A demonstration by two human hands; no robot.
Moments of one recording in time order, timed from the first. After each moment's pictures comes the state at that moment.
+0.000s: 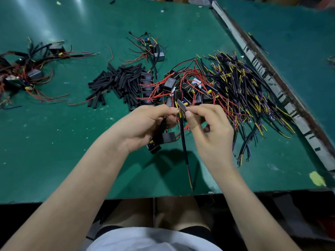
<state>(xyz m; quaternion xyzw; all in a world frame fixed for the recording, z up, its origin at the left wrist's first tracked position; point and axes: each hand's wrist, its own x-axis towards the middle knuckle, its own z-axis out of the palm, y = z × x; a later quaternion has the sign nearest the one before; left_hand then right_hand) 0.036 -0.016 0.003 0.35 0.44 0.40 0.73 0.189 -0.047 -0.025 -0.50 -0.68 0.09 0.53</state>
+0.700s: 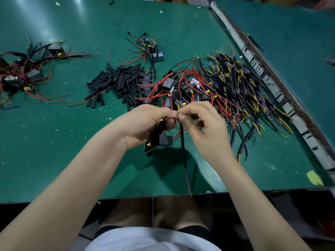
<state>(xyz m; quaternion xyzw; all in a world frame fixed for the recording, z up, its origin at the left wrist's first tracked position) 0.035 -0.016 0.007 0.42 0.48 0.34 0.69 0.196 -0.036 -0.020 -0.43 -0.75 0.14 0.48</state>
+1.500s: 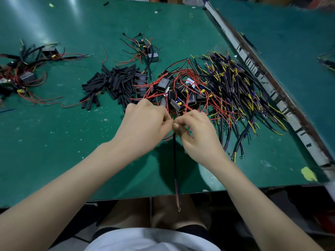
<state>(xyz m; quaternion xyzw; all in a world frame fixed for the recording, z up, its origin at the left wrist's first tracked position) 0.043 -0.032 0.008 0.79 0.58 0.19 0.08 0.194 -0.041 -0.023 -0.55 -0.76 0.17 0.31</state>
